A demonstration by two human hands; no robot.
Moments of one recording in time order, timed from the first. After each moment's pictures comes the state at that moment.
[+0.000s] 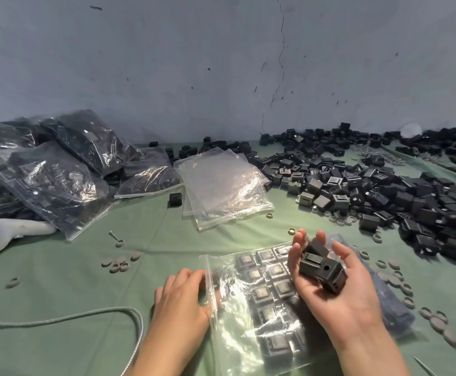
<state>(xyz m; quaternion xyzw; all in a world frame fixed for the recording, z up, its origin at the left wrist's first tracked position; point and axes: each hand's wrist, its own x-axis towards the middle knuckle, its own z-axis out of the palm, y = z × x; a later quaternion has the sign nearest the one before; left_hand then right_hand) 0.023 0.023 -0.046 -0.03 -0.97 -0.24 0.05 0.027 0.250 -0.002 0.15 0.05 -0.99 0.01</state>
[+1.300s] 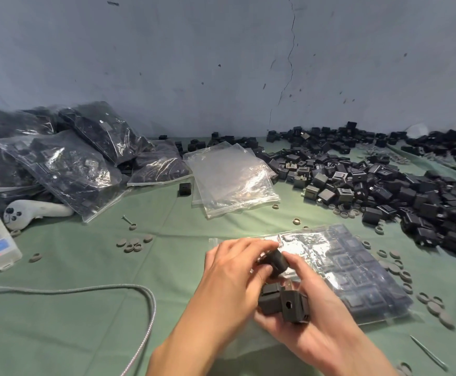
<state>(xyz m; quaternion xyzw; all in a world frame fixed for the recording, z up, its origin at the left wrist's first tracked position) 0.049 0.066 -0.002 -0.24 -0.90 -0.33 0.15 0.072 0.204 0.004 0.13 0.18 -0.93 0.28</state>
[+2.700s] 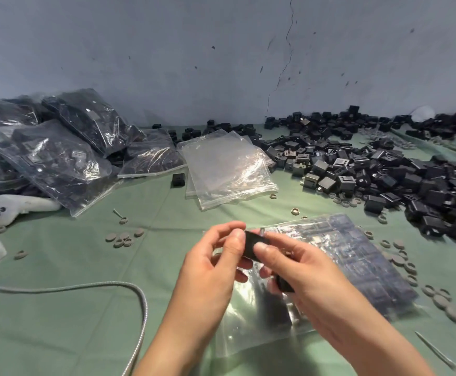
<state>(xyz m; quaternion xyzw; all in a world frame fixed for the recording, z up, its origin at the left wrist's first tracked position) 0.051 0.065 0.005 -0.05 -0.69 -0.72 0.02 0.055 0.216 0.008 0.00 0.64 -0.77 0.08</state>
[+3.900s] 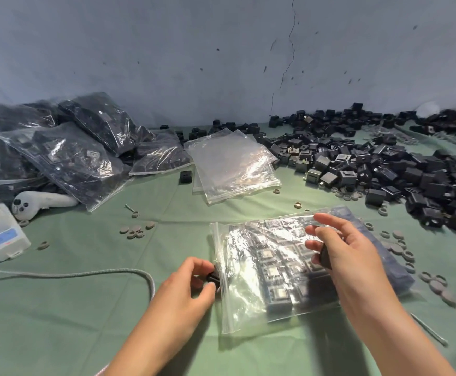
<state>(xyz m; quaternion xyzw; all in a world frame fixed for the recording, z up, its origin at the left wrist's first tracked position) 0.079 0.008 -0.030 -0.01 -0.90 -0.44 0.00 0.049 0.254 -0.018 0.14 0.62 -0.76 -0.13</state>
